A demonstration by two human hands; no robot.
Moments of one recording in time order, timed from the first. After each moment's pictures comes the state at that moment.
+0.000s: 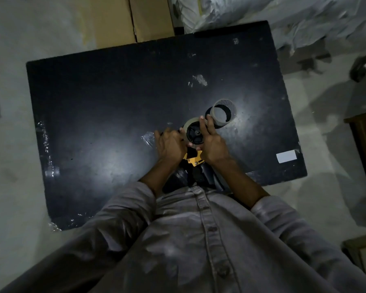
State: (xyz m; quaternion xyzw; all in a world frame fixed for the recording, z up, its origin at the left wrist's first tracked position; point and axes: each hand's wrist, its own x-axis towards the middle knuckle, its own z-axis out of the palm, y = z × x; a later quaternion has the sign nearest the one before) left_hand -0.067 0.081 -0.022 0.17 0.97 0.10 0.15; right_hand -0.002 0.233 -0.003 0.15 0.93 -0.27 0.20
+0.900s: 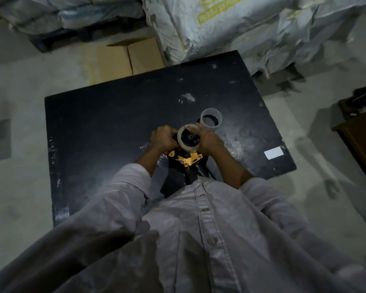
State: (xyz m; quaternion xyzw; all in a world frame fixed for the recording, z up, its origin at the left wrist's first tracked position) left_hand -0.120 0.080 -0.006 0.21 0.92 0.19 0.28; right_hand -0.022 0.258 -0.007 0.18 0.92 -0.28 0.20
